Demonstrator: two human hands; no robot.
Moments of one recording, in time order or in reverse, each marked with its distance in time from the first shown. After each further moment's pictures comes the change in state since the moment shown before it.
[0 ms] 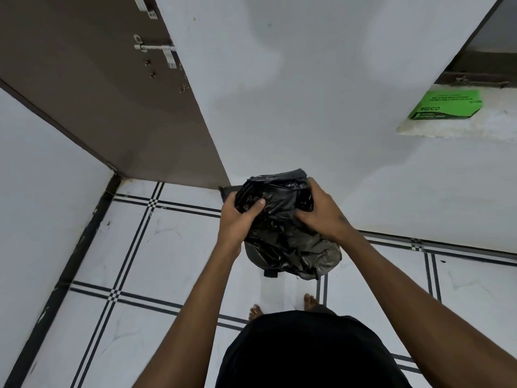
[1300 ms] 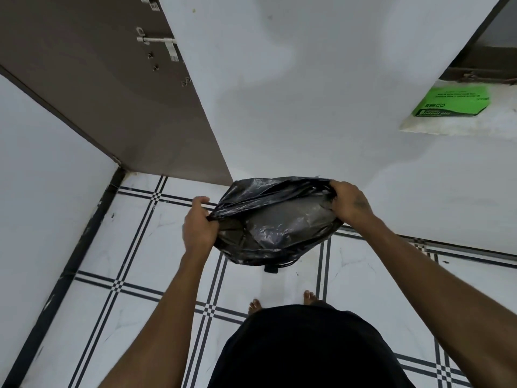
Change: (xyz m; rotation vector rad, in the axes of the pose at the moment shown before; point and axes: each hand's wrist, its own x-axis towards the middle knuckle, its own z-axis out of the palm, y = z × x) left_hand 0.021 -0.040 -0.065 0.736 0.270 0.120; right_hand 0.019 0.036 -0.044 -0.572 0.025 0.273
